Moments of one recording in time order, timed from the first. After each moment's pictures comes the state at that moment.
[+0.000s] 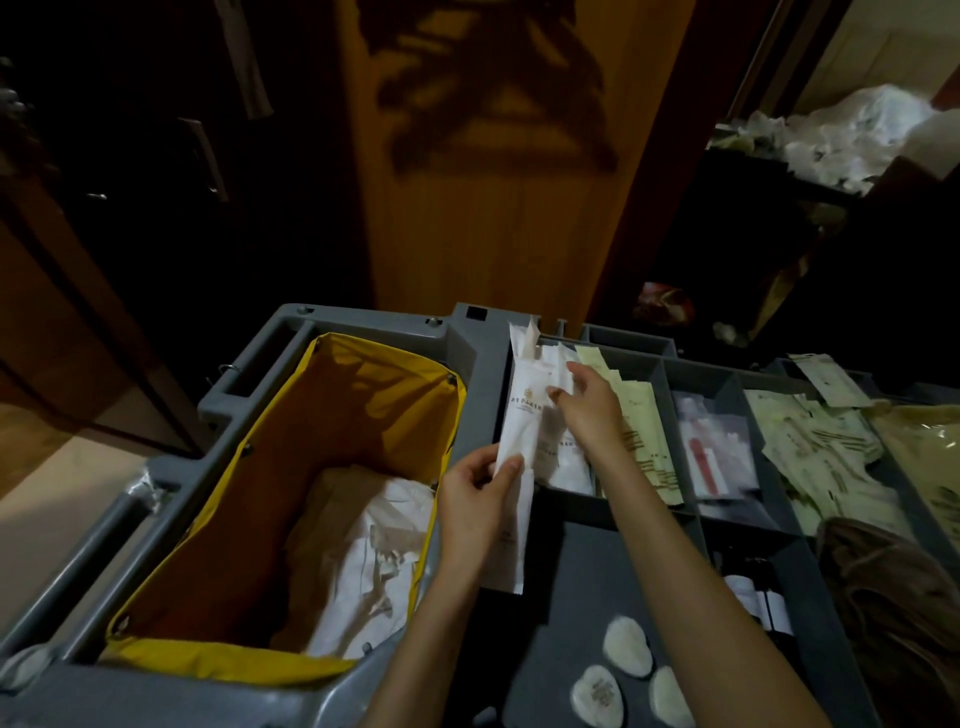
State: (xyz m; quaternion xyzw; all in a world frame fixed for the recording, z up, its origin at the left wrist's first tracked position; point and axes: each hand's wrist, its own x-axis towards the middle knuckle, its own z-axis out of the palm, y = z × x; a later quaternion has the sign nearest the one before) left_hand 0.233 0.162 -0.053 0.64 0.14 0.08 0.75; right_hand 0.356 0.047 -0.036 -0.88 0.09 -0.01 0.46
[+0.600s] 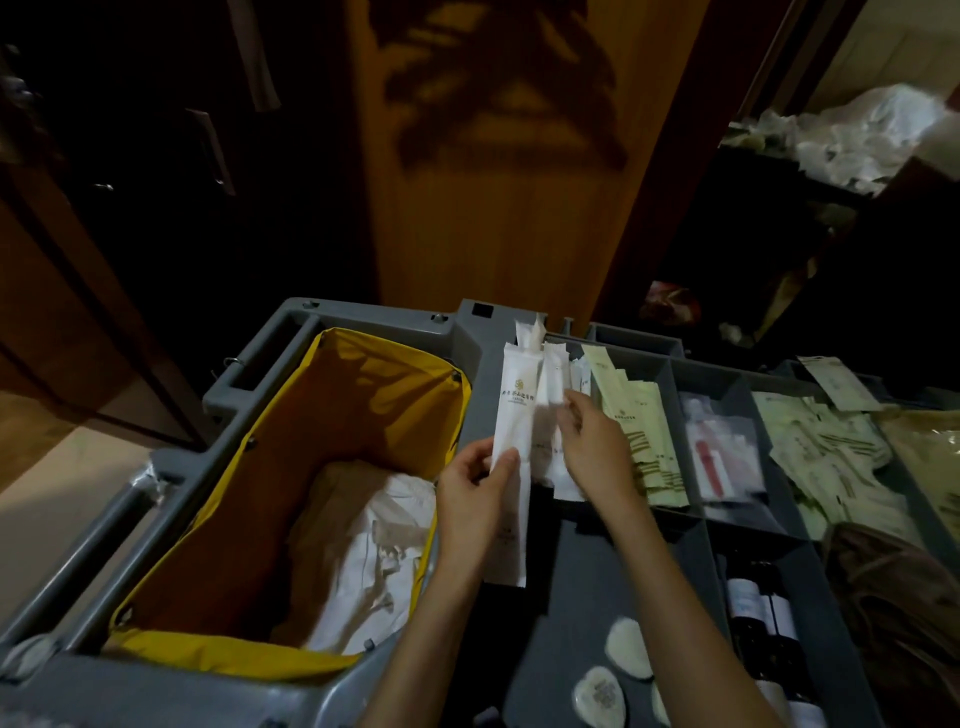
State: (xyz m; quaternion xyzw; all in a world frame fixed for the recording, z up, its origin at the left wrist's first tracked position) left_hand 0.235 0.165 -0.058 0.63 0.17 0.10 0.75; right_hand 0.311 0.045 -0.041 -0.94 0.01 -0.04 0.34
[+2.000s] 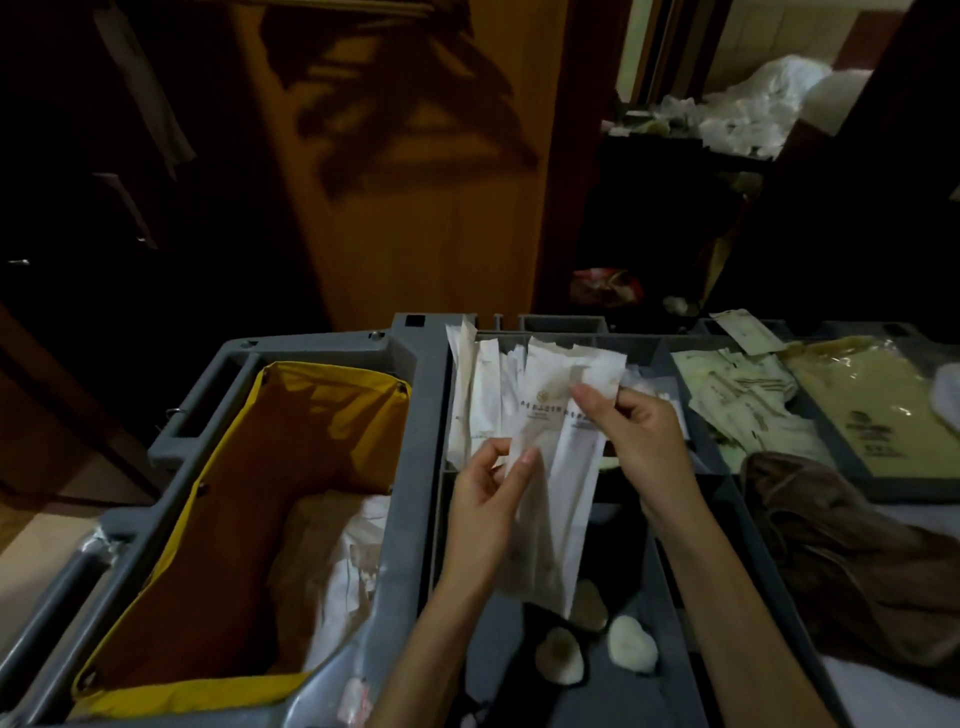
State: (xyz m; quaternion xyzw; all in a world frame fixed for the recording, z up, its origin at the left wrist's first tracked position) left_hand 0.193 0.112 -0.003 0.64 0.00 0.02 0.77; right_hand 0.229 -0.027 0.035 -0.71 0.00 -0.09 0.69
